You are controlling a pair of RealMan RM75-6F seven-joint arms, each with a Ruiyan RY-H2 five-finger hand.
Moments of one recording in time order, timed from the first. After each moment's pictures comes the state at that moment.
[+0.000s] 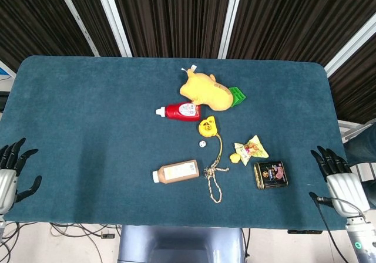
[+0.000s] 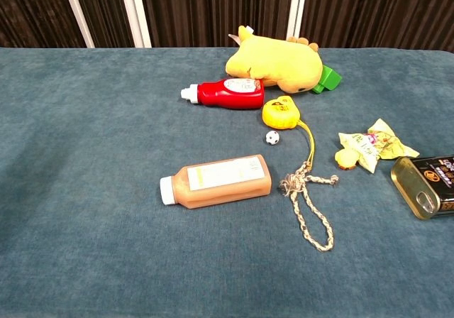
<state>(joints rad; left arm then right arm) -0.08 -1.14 -0.04 -1.62 1.53 1.53 0.00 0.12 -1.09 0.04 -1.57 -1.59 1.45 -0.03</state>
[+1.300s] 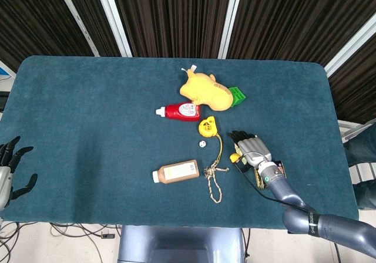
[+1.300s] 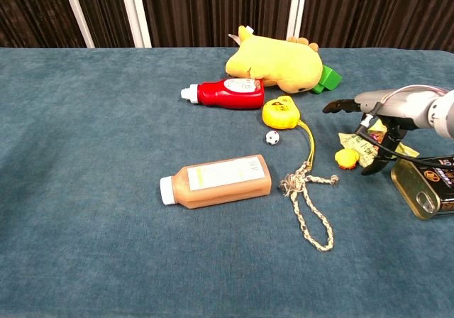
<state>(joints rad) -0.08 -1.11 -0.06 -1.65 1.46 1.49 -0.05 0.76 -1.43 0.14 -1.49 -0.88 0.78 -0.41</state>
